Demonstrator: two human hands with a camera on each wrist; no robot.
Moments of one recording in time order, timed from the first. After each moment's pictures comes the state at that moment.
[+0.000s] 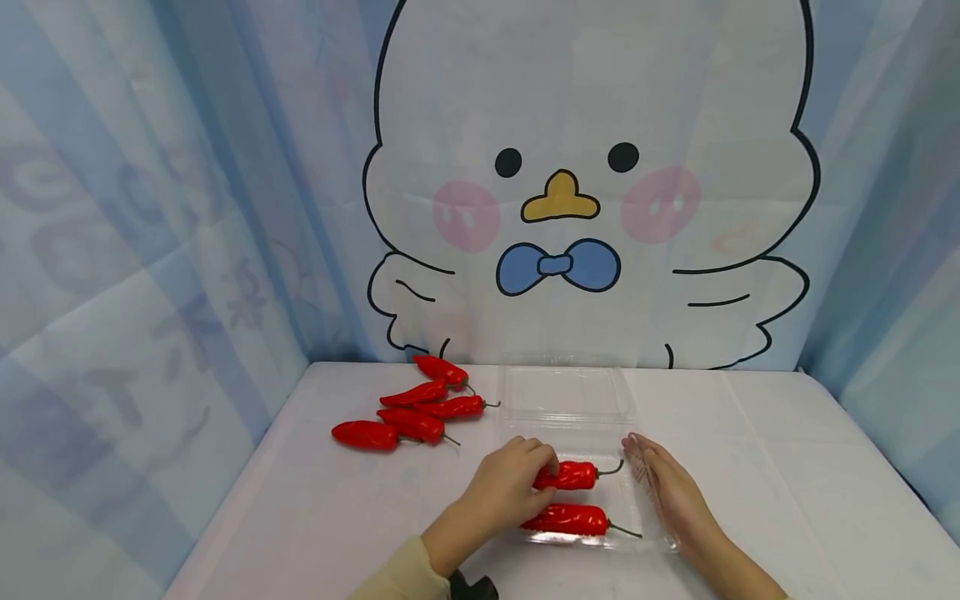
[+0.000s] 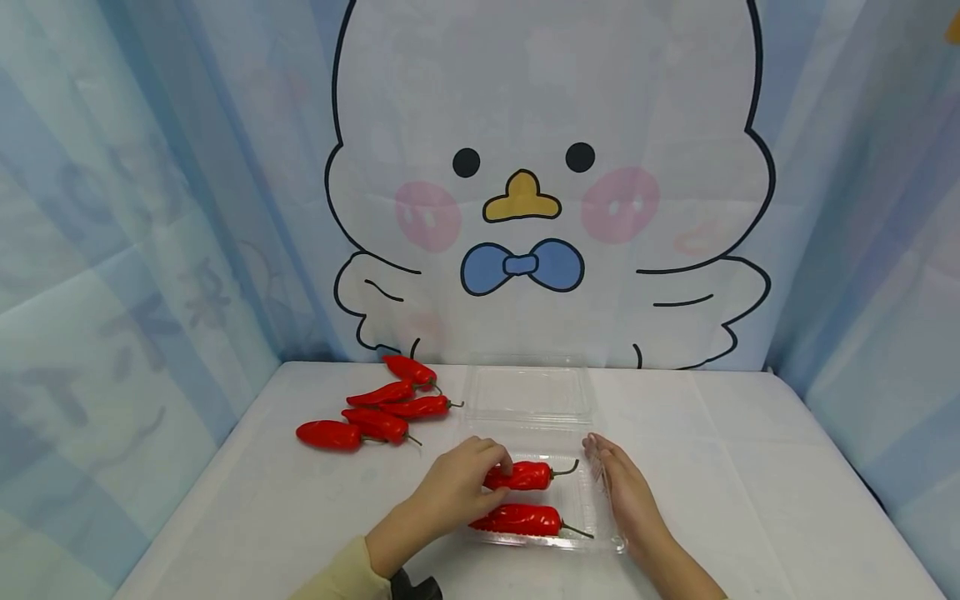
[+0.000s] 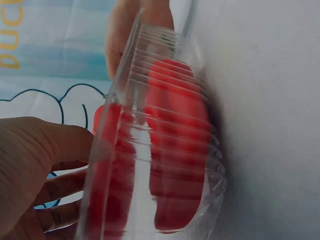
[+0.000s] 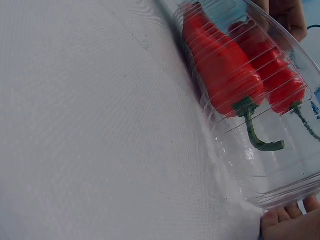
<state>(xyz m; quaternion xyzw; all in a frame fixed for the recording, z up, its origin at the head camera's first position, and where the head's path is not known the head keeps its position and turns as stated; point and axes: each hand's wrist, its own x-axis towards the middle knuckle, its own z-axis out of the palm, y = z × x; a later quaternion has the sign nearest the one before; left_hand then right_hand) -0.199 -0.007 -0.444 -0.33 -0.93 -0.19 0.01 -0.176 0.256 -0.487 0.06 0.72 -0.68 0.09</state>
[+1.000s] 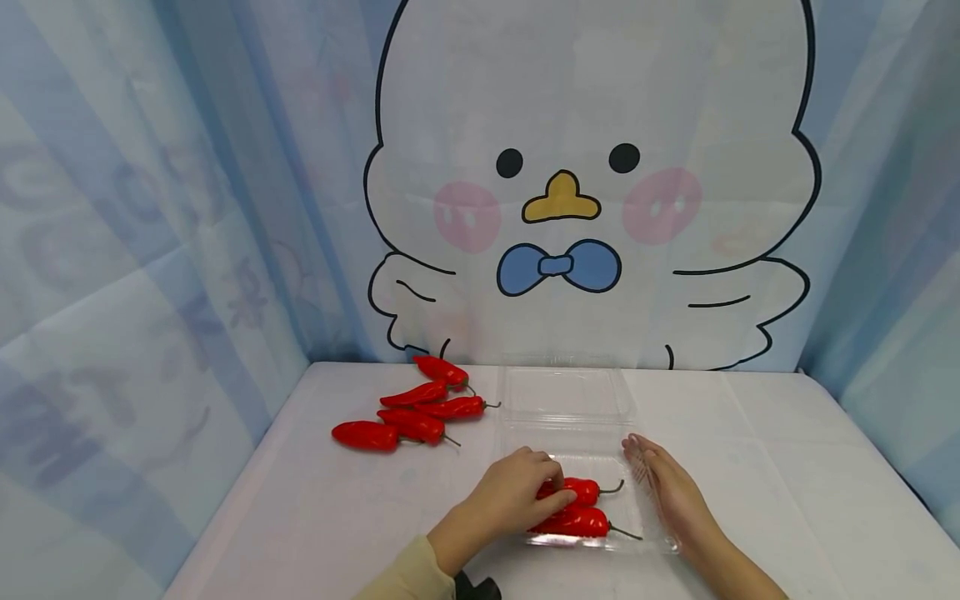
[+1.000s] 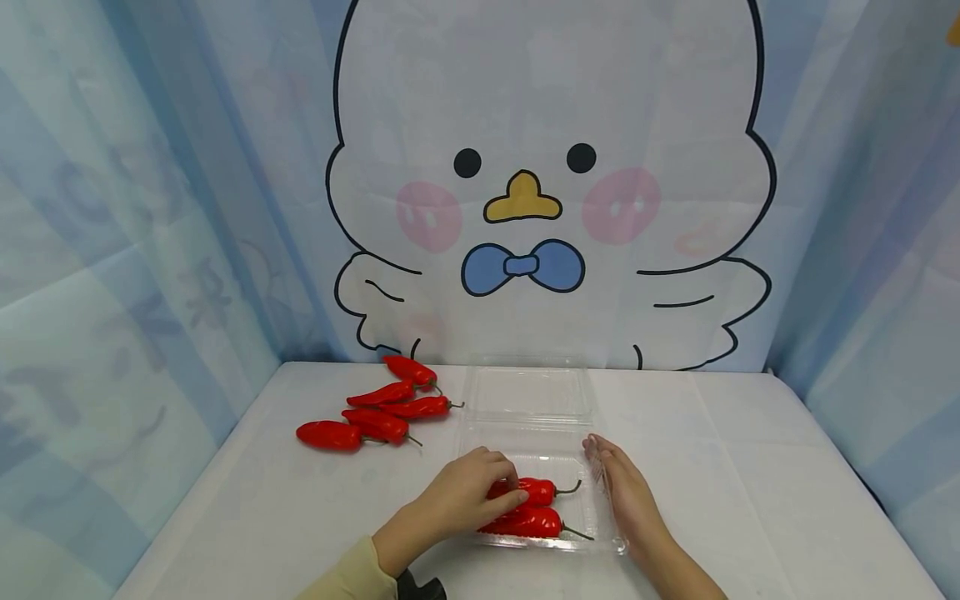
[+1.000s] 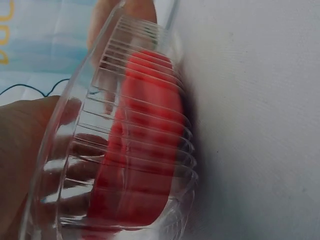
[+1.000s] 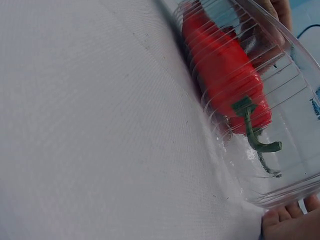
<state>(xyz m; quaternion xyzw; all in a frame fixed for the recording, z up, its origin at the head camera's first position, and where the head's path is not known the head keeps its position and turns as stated) -0.203 -0.004 -0.458 -0.37 -0.91 -0.18 -0.02 -0.175 0.256 -0.488 0.06 0.73 -0.67 0.09</state>
